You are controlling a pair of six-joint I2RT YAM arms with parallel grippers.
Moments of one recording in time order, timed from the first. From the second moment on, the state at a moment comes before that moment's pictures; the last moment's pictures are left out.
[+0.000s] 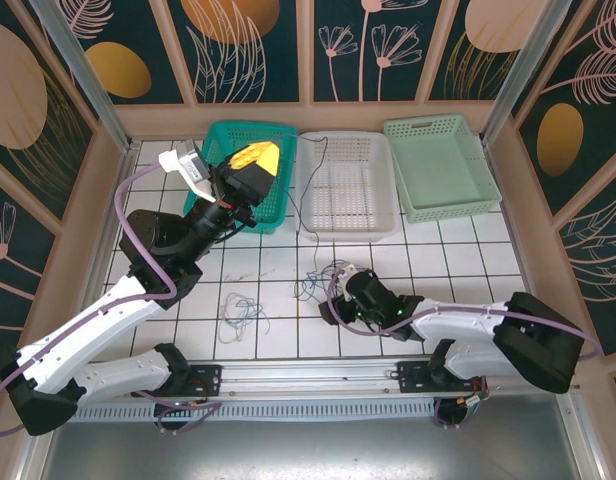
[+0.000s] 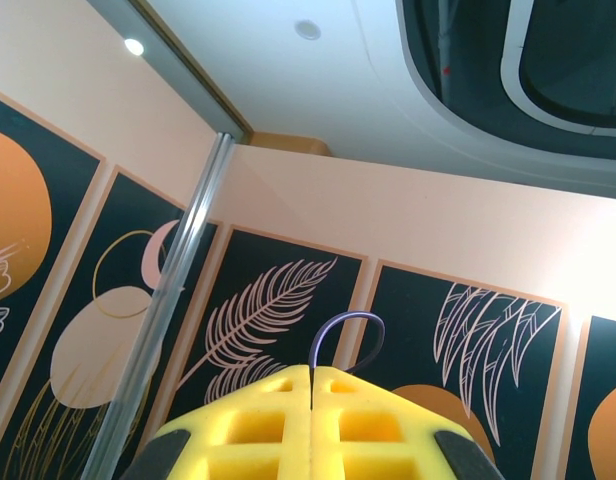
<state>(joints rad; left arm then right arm) -0.86 1.03 1.08 0.60 0.13 -0.50 0.99 1.25 0.34 0.16 0.05 0.41</state>
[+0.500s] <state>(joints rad) -0.86 1.08 1.21 0.58 0.10 -0.45 0.97 1.34 0.36 0.25 0.00 0.40</state>
